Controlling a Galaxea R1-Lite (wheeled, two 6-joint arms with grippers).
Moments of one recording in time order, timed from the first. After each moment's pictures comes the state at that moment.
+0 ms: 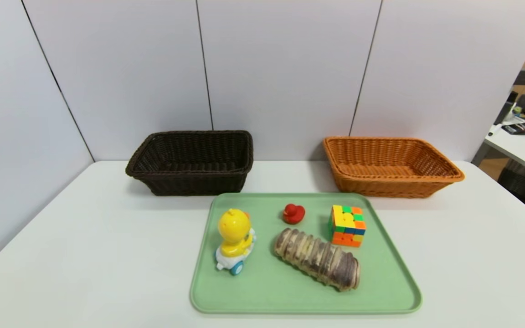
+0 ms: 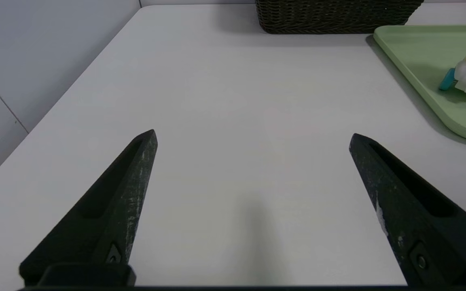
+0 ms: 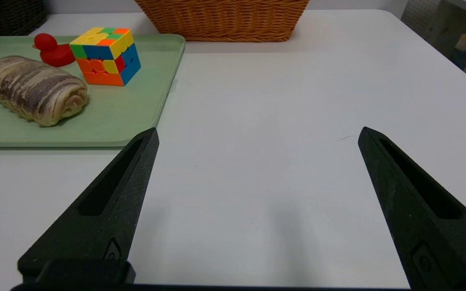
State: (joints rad) left arm 0.02 0.00 0.00 0.00 0.01 -0.01; right arm 0.00 0.00 -0.03 0.07 0.00 0.01
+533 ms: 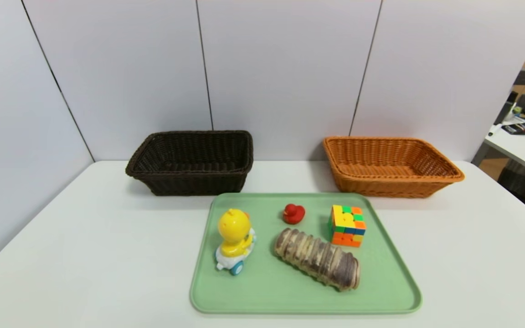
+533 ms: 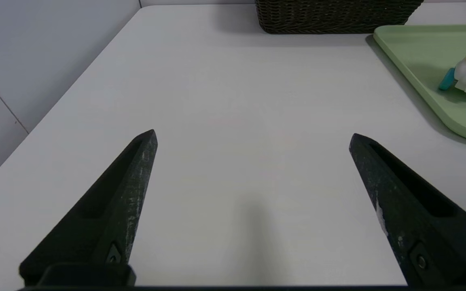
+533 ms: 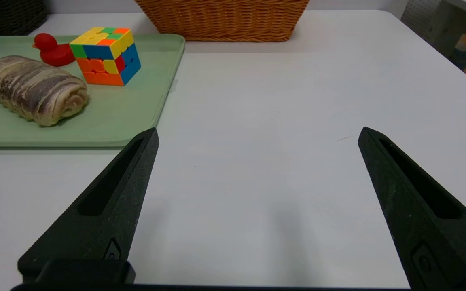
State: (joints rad) left arm 0.02 0.00 0.00 0.00 0.01 -0.01; right arm 0.00 0.00 -0.03 0.07 0.00 0.00
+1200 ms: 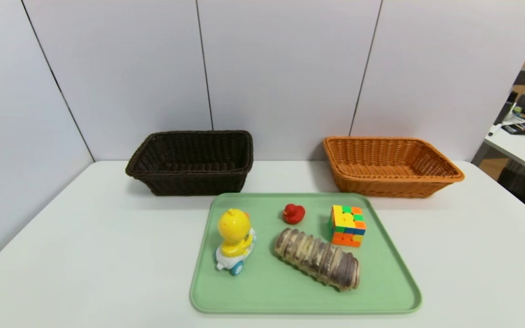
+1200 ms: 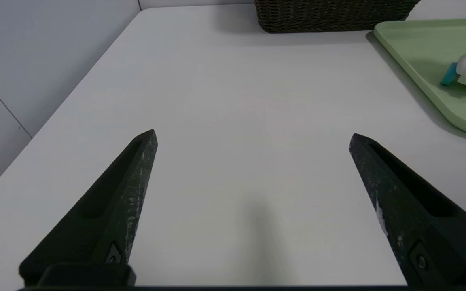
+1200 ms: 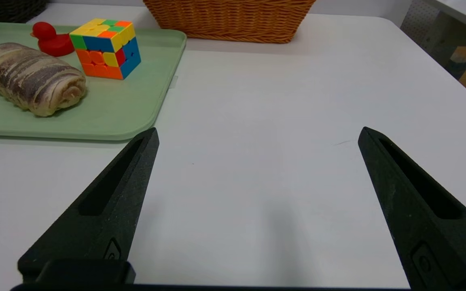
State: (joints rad) left arm 0.02 0.00 0.00 0.00 0.01 0.02; right arm 0.00 0.00 -0.03 0.06 0.01 -0.05
